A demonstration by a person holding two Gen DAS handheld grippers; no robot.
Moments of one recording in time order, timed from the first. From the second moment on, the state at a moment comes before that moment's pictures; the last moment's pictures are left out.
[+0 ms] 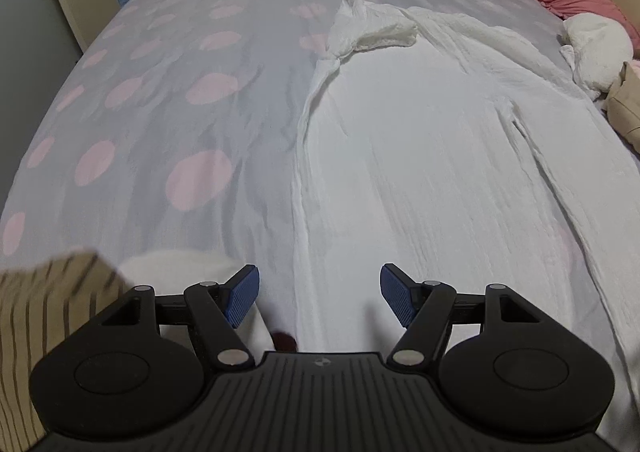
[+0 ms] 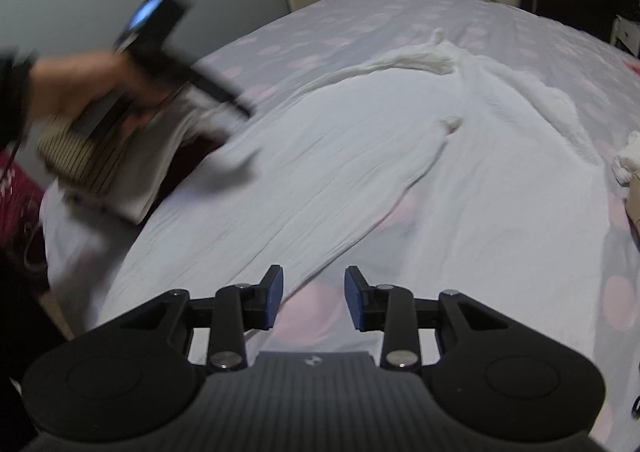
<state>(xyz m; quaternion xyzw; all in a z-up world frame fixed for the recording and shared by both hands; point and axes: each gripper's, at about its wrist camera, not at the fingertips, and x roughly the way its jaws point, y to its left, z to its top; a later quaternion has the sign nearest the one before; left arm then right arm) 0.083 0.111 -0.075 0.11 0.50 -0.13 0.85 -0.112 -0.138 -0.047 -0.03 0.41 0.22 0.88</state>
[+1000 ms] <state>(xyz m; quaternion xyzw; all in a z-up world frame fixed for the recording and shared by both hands) 0.162 0.107 -0.121 0.00 0.58 -0.12 0.81 -0.216 -0.043 -0.082 0.01 0.41 0.26 0.88</state>
